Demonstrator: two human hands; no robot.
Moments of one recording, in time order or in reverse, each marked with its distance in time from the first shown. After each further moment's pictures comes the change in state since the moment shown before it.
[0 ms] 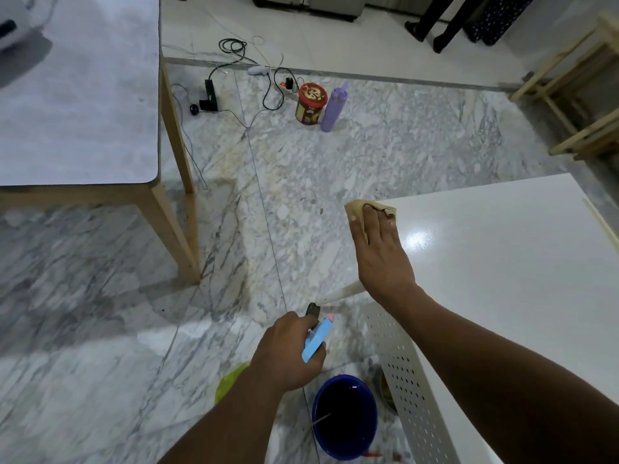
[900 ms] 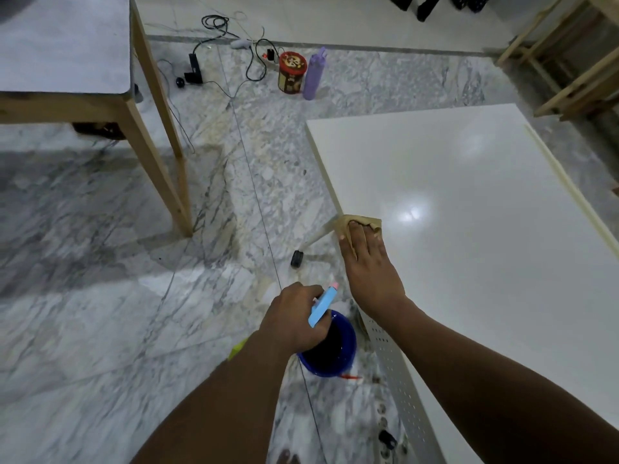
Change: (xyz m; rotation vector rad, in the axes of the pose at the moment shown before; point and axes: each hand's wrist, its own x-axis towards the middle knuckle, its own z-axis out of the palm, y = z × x) left_hand -0.119 0.070 0.103 0.025 0.011 0.075; right_hand -0.231 0.008 0.005 0.021 -0.033 -0.034
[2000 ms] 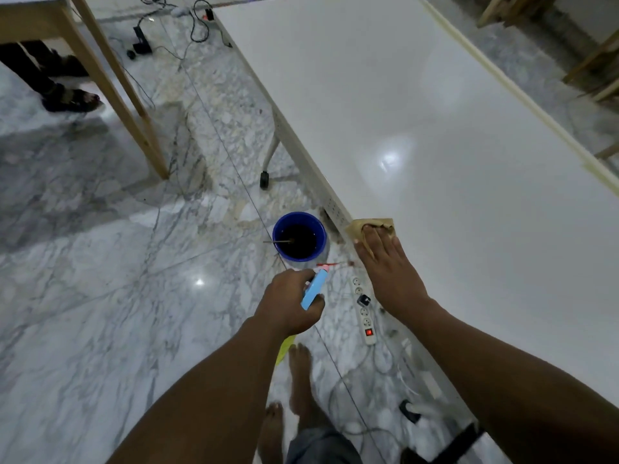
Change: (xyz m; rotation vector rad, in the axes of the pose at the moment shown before) left_hand -0.334 0.079 0.210 0.106 -0.046 0.060; right_hand -0.472 -0.012 0.044 0.135 0.008 0.103
